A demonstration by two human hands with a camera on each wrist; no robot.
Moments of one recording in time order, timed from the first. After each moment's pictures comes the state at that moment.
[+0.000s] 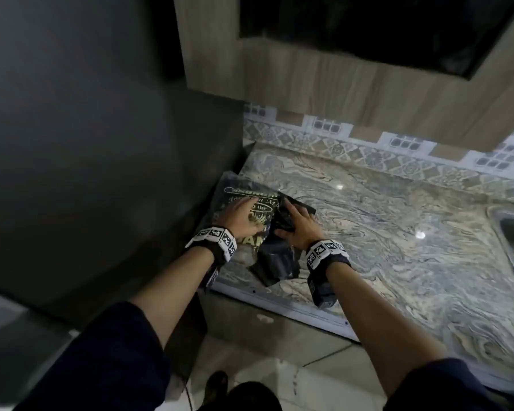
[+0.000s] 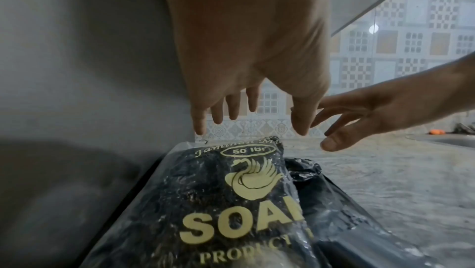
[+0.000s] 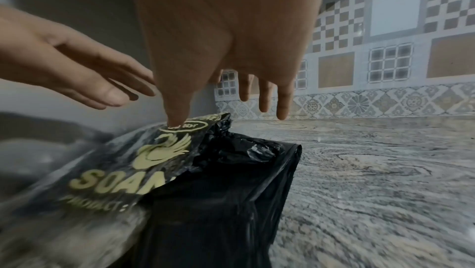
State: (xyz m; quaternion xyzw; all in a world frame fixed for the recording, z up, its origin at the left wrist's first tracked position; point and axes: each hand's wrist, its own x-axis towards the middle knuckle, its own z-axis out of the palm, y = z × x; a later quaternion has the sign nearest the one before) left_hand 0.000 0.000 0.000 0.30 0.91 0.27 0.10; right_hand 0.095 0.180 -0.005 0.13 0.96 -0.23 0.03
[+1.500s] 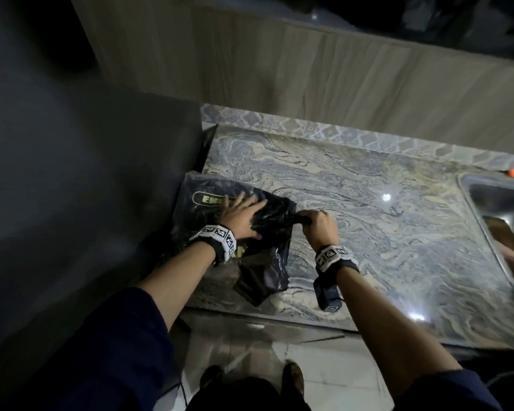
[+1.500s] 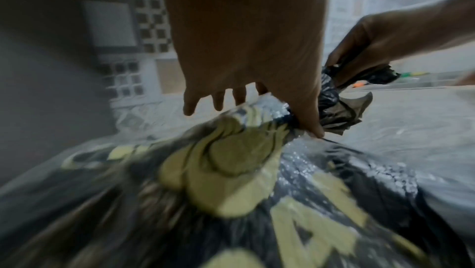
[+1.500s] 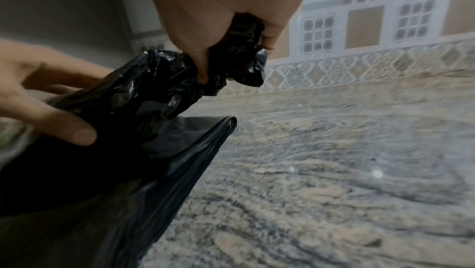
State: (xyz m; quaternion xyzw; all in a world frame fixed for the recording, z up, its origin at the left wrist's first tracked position) left_hand -0.065 0.082 -0.048 0.46 0.87 0.05 0.18; right_hand 0.083 0.243 -0.035 0.30 0.94 -0.17 -0.08
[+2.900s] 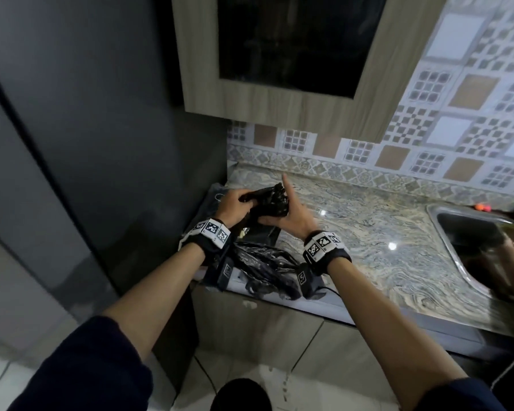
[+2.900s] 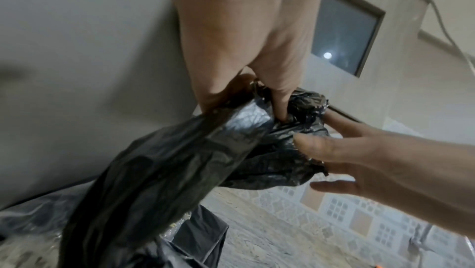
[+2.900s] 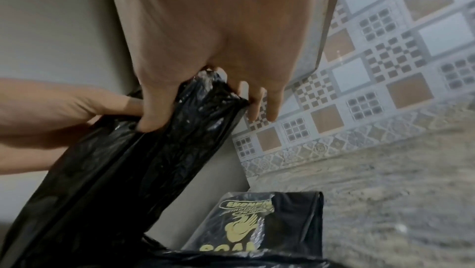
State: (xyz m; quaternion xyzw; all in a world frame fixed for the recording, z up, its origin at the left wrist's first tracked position) left_hand 0.146 -0.019 0.108 0.27 0.82 0.51 0.05; right_hand 0.252 0.128 0.119 0.10 0.92 -0.36 -0.11
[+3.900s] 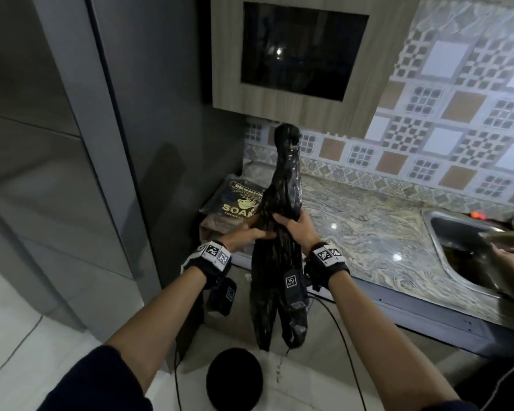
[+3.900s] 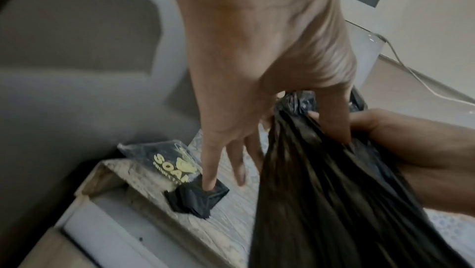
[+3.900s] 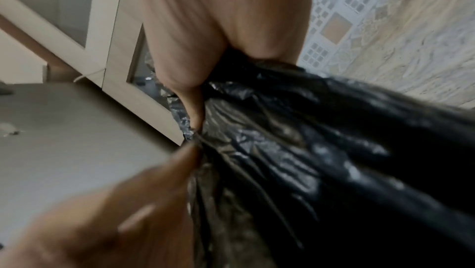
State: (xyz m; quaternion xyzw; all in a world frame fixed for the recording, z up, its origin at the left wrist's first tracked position) left_hand 0.343 -0.083 0.106 0.19 0.72 0.60 0.31; right_hand 0.383 0.075 0.103 0.14 0.73 -0.66 -0.14
